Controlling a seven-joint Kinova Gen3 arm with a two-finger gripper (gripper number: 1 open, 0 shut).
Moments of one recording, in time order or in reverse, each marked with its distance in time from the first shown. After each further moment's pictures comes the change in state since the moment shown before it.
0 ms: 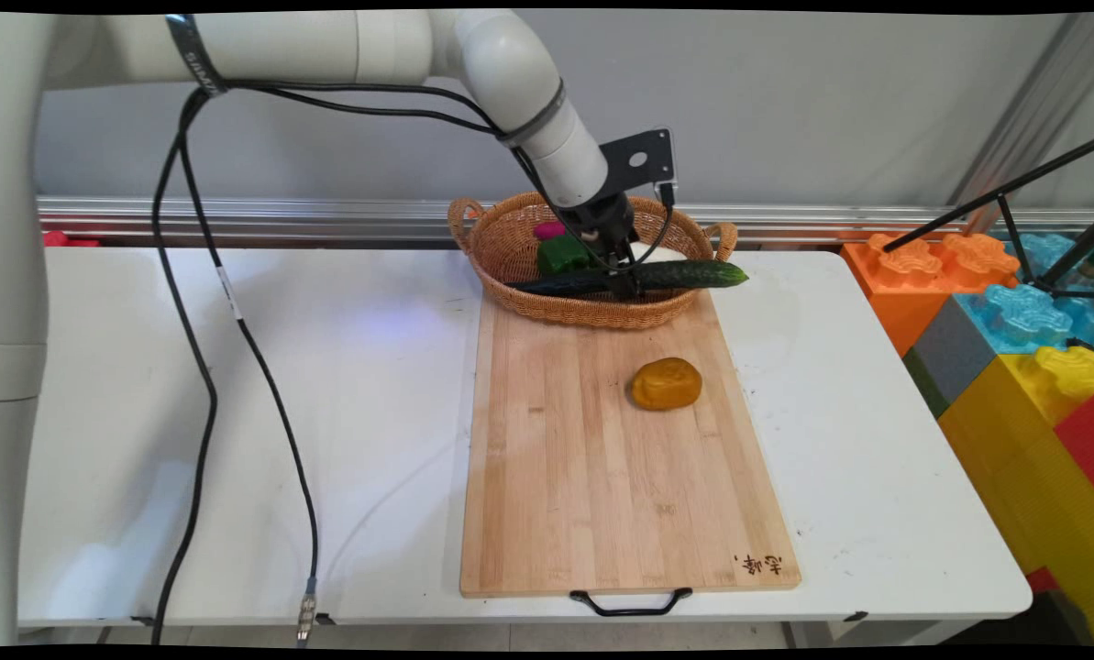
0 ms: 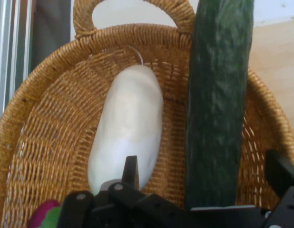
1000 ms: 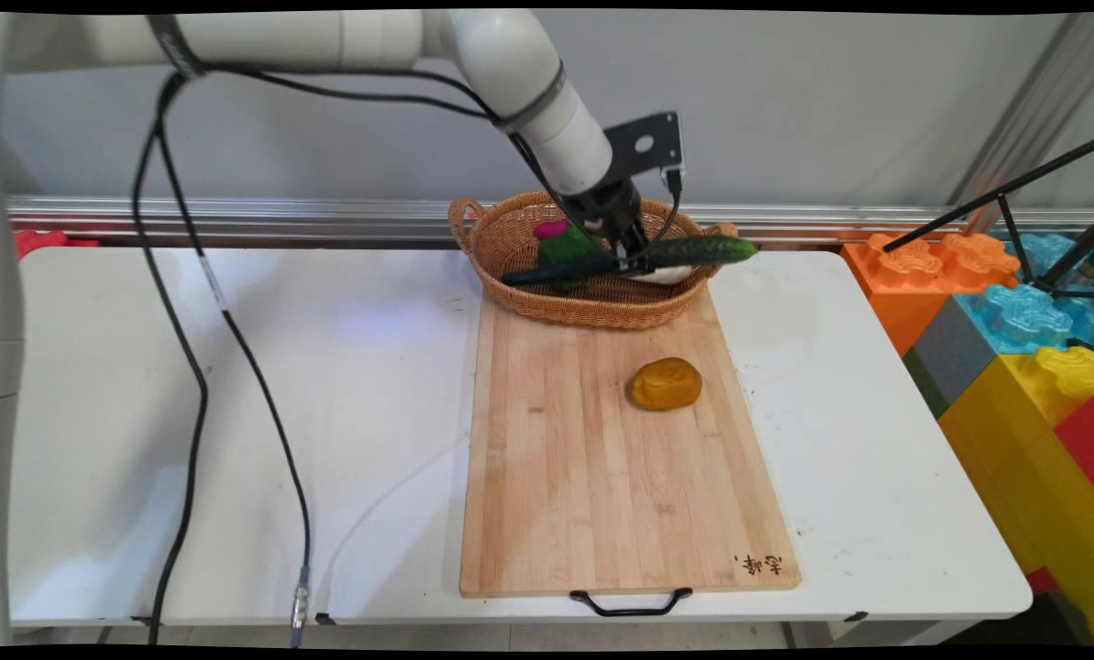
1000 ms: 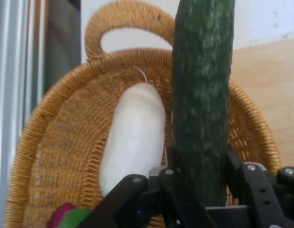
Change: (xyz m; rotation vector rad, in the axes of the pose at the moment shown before) arm 0.014 0.007 -0.032 0.030 0.026 0.018
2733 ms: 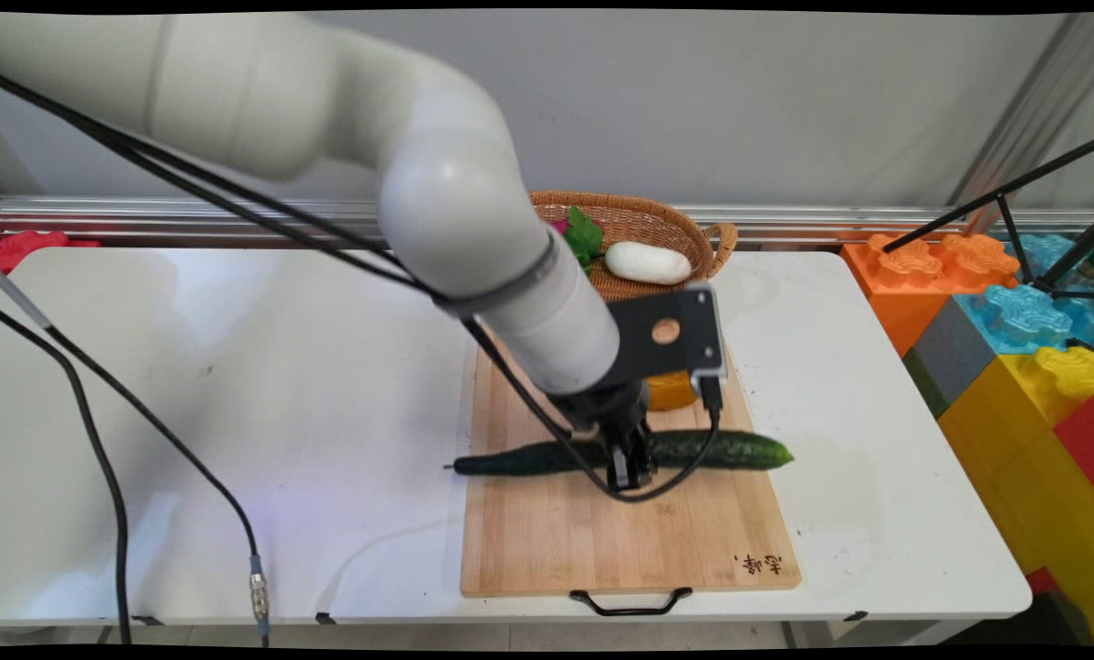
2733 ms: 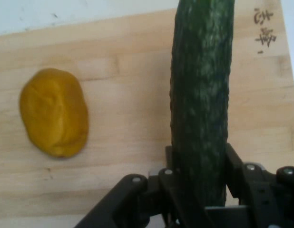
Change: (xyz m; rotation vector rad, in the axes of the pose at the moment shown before) arm 0.033 0.228 -0.069 -0.176 -0.084 -0.051
